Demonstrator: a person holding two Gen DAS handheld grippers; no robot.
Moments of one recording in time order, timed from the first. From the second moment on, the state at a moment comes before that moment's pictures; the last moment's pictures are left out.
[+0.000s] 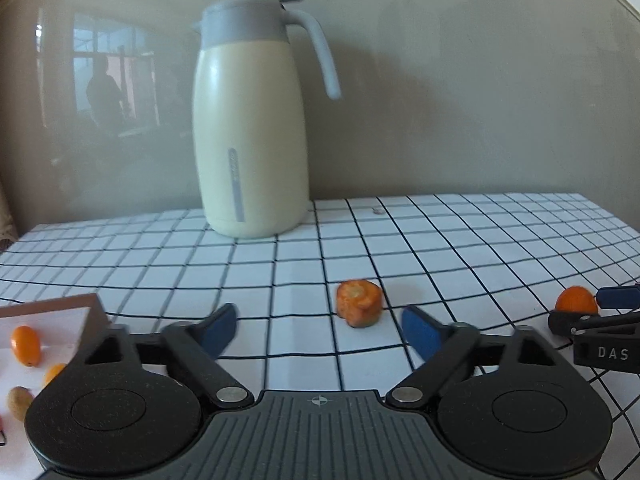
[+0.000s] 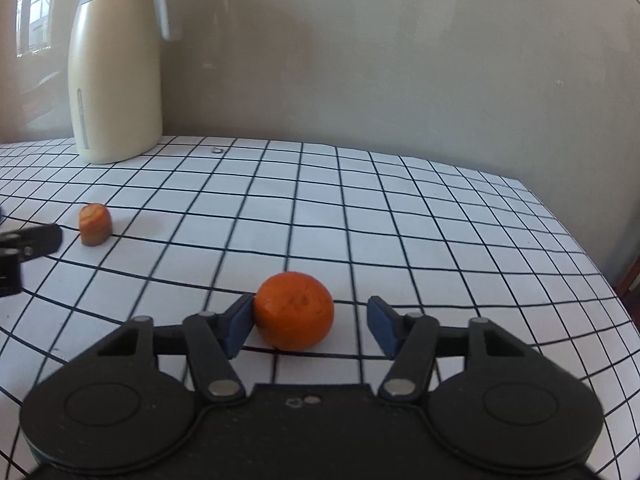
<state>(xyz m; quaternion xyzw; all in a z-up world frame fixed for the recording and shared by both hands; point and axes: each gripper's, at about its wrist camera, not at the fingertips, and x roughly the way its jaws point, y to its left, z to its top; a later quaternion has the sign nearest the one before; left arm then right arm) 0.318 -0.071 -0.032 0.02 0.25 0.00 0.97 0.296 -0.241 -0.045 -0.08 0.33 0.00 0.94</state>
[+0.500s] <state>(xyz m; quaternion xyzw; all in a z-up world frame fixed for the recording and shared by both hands) 0.357 -0.102 -0.038 0.03 0.27 -0.01 0.96 0.294 -0.271 -0.044 -0.06 0.33 0.00 0.94</state>
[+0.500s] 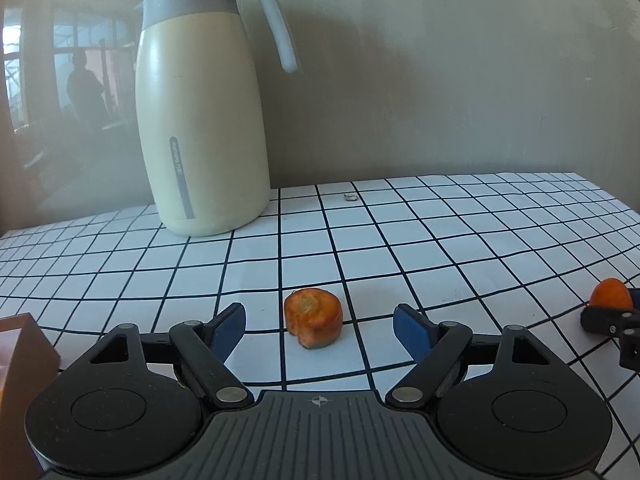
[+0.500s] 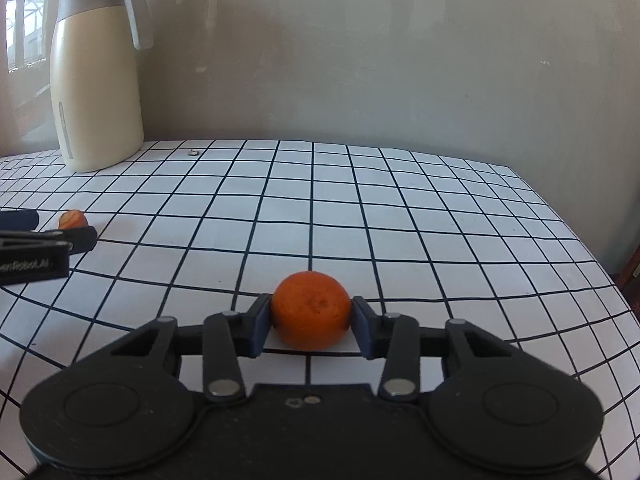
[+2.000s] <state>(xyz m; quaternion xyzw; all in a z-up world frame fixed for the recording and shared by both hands) 0.161 -0.035 0.012 0.08 0.20 0.02 0.98 0.198 -0.186 0.017 -0.07 0.27 0.09 0.96</state>
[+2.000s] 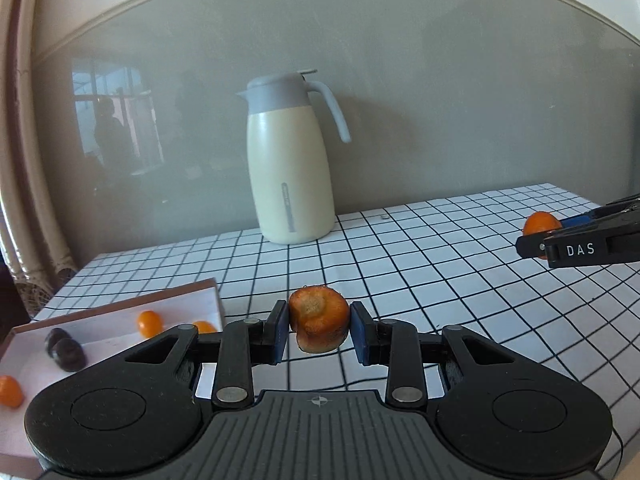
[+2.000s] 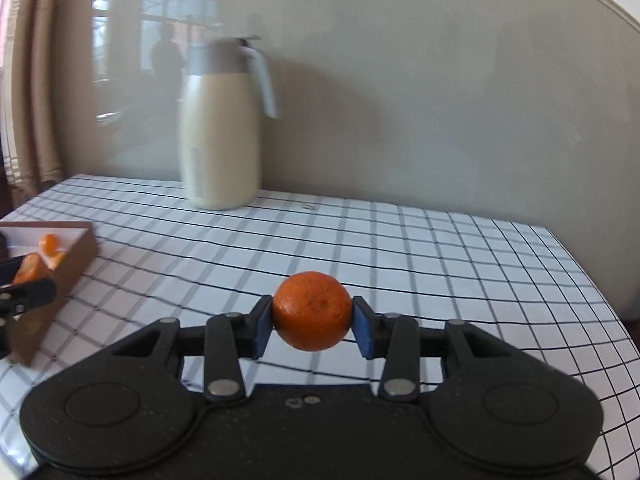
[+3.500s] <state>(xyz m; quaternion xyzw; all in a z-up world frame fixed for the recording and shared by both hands) 0.026 0.158 0.010 0.00 0.17 0.19 0.97 0.107 0.017 0.011 -0.15 0.22 0.31 0.91</state>
